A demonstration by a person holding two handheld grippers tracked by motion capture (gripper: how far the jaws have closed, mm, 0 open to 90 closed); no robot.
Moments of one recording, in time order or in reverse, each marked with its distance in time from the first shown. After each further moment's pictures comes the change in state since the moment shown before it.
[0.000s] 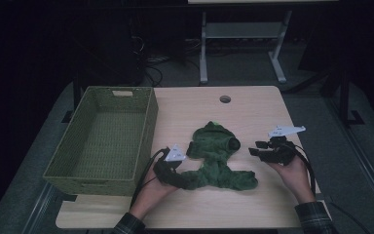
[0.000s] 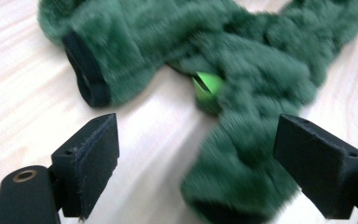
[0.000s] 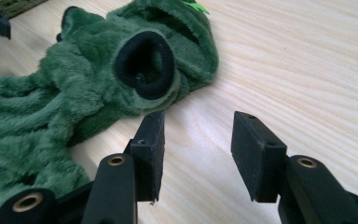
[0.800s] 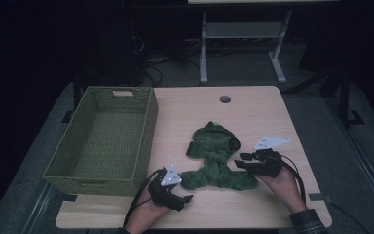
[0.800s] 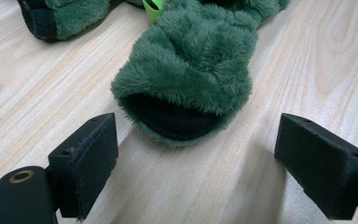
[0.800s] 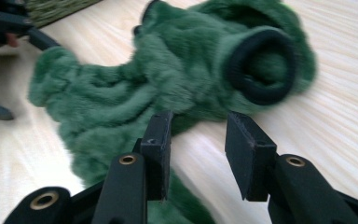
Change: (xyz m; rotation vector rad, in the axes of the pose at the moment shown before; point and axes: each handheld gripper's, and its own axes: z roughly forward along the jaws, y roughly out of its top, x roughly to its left) left arm -0.024 -0.040 -0.005 0.029 0.006 0.061; right arm 0.051 -0.003 0.012 0.005 0.127 -0.080
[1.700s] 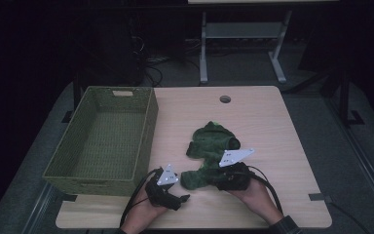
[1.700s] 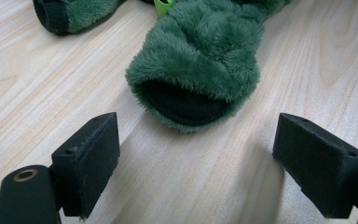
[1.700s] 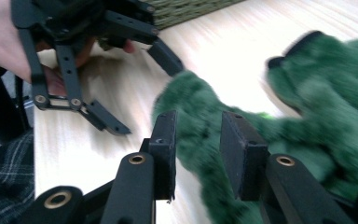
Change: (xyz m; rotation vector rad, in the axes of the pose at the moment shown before) left arm 0.003 -0.005 -0.005 -0.006 0.002 -0.013; right arm 0.085 0.025 0.043 0.013 0.203 -0.148
